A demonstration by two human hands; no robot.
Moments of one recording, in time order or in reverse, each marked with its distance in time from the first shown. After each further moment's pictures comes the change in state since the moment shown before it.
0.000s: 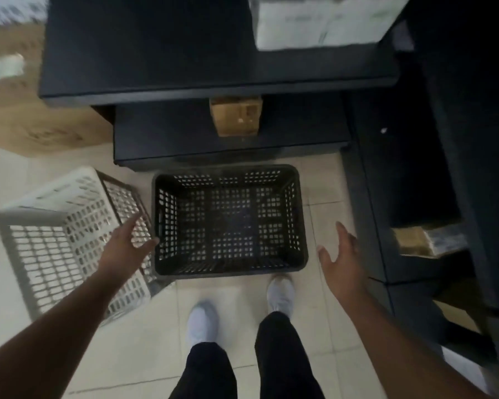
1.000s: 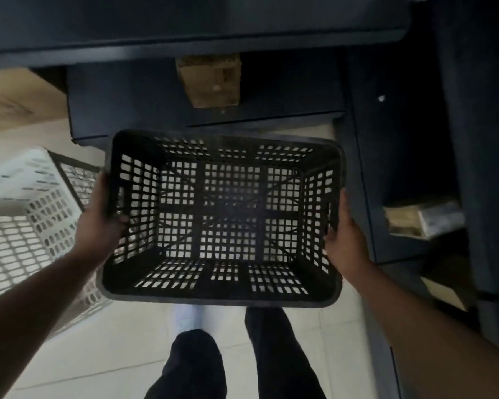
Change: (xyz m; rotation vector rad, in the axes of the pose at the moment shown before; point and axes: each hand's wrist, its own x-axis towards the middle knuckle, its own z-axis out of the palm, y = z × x) left_hand 0.014 0.065 0.007 -0.131 0.081 0.069; right_hand 0.050 0.017 -0.012 -0.035 -0.099 0.010
